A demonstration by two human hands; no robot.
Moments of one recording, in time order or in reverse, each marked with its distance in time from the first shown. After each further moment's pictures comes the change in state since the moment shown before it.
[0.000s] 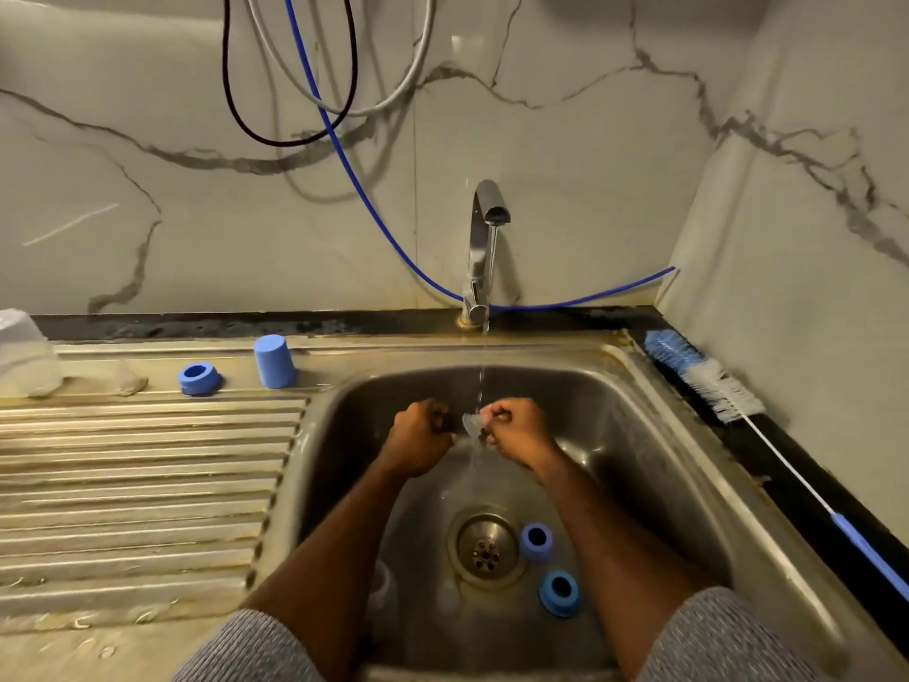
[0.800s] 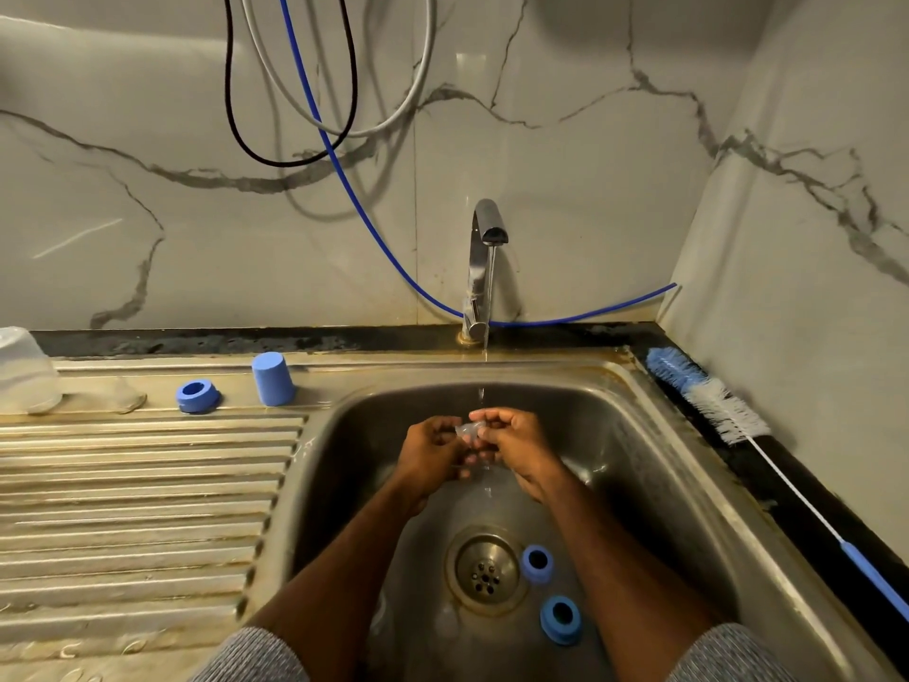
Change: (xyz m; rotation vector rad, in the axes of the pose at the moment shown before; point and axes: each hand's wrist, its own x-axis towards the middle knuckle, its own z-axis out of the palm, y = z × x) left_hand -0.014 0.017 0.012 -0.748 -0.068 -0.115; right_hand -0.004 -0.011 -0.002 0.436 -0.147 0.023
